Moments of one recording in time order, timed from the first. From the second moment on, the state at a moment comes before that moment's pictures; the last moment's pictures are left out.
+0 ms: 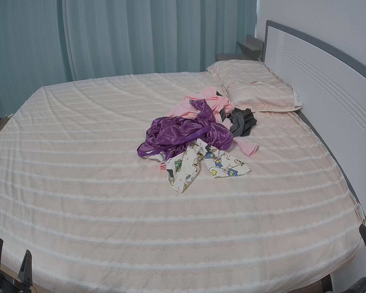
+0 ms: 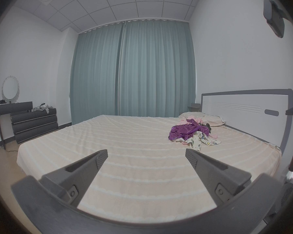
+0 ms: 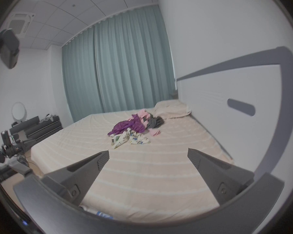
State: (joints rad) left arm 0.00 0.02 -0.02 -0.01 0.10 -0.03; right arm 0.02 0.34 -0.30 0.07 0.15 0.08
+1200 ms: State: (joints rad) left arm 0.00 0.02 -0.02 -0.01 0.10 -0.03; right arm 0.15 2.01 -1.05 -0.44 0.18 0.50
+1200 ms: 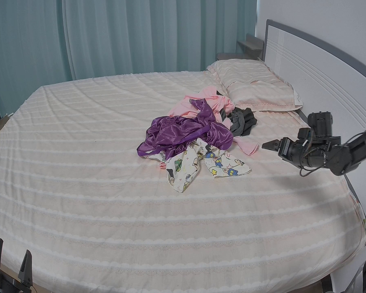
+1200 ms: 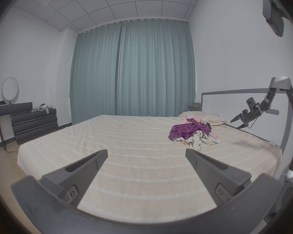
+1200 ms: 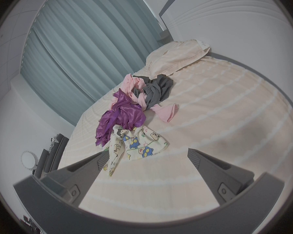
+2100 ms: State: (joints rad) left arm 0.00 0.02 -0.02 -0.01 0.10 -0.03; right arm 0.31 2.56 -1.58 -0.42 0.02 0.52
